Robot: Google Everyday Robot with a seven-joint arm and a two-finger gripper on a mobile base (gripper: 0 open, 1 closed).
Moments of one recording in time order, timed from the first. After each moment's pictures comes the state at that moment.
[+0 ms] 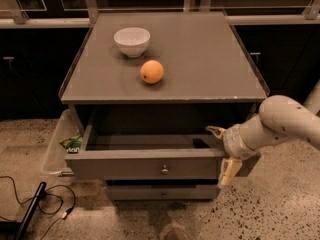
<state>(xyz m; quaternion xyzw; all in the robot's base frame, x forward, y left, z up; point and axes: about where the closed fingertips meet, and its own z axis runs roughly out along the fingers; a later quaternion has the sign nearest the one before) 0.516 -0.195 0.636 -0.70 0.66 0.12 0.26</state>
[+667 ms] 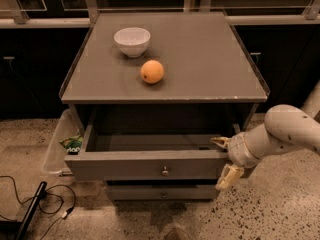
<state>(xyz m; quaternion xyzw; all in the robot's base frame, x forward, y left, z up) 0.496 -0.208 0.619 -0.68 0.68 0.14 0.25</state>
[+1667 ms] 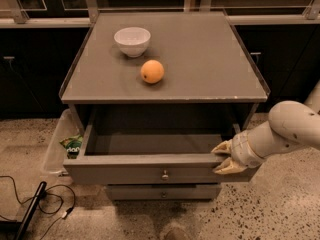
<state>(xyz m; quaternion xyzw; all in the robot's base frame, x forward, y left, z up) 0.485 -0.204 0.641 -0.68 0.67 0.13 0.25</state>
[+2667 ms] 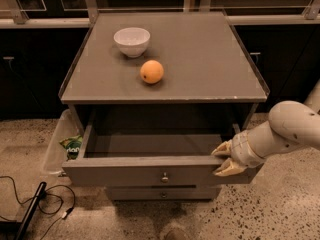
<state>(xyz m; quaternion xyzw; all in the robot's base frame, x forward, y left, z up) 0.485 -0.204 0.641 -0.68 0.67 0.13 0.25</state>
